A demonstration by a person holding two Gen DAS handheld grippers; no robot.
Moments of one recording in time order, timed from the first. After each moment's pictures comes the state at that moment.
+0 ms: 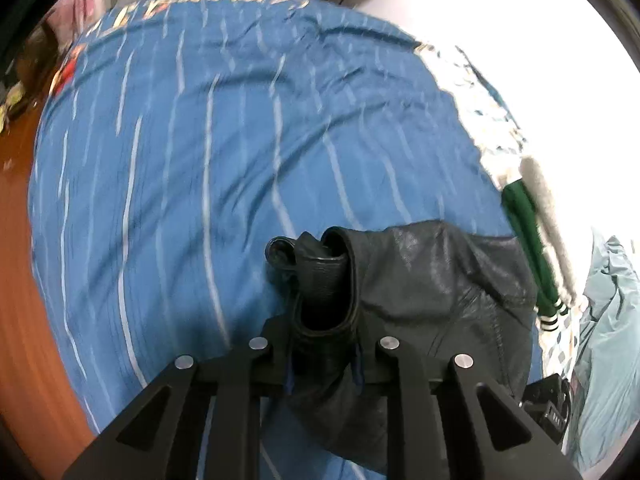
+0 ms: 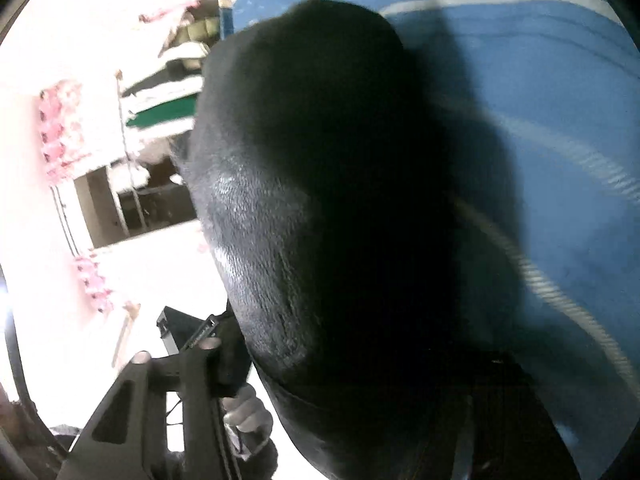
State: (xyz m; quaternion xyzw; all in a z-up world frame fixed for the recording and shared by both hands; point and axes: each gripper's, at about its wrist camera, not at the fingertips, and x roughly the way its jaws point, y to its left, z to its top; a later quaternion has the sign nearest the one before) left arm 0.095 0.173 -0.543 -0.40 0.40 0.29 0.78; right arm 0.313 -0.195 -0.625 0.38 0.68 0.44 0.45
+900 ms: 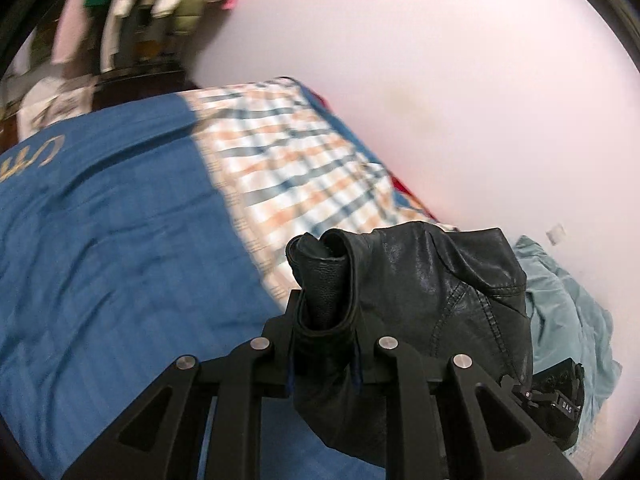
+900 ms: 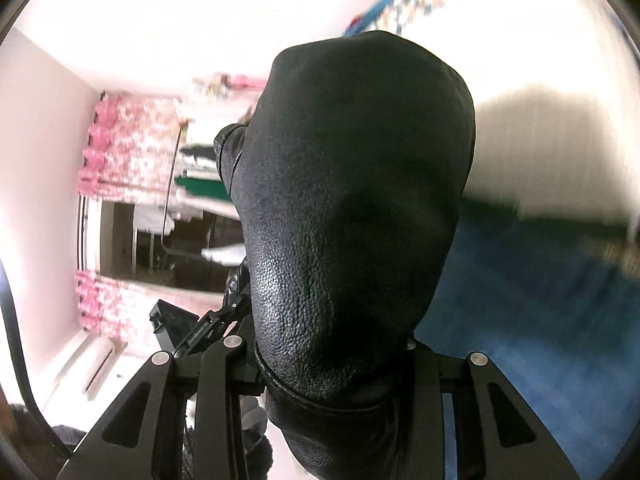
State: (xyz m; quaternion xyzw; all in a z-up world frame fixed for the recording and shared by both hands) left arm 0.440 0.176 -0.363 -0.34 0.33 0.11 0.87; right arm 0.584 -0.336 -0.380 0.38 0.53 0.44 0.62
